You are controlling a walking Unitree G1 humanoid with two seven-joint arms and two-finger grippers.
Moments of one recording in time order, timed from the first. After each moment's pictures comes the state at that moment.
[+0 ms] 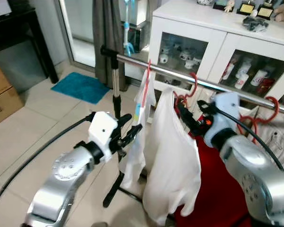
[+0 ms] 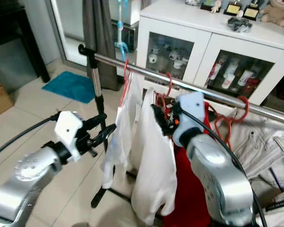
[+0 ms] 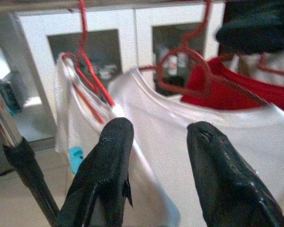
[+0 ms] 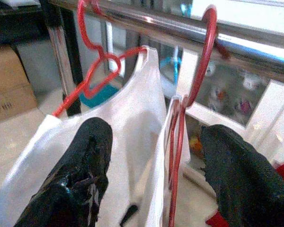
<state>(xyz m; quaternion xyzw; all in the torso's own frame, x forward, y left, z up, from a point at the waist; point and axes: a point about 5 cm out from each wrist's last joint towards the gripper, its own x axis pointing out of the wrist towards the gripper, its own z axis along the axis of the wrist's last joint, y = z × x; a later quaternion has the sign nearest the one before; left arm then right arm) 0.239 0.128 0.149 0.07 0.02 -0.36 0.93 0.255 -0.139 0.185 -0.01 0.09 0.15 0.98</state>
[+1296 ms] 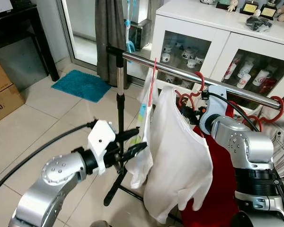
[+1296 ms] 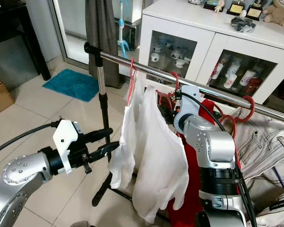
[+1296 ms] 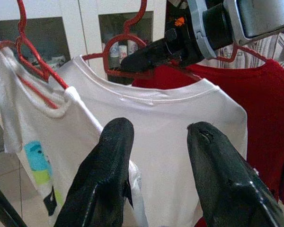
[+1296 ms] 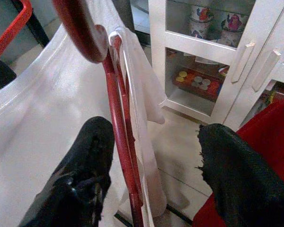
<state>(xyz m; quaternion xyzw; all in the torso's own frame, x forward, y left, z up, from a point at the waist) 0.222 0.129 0.154 0.06 0.05 -0.46 0.88 0.320 -0.157 0.152 0.07 0.24 0.08 0.97</state>
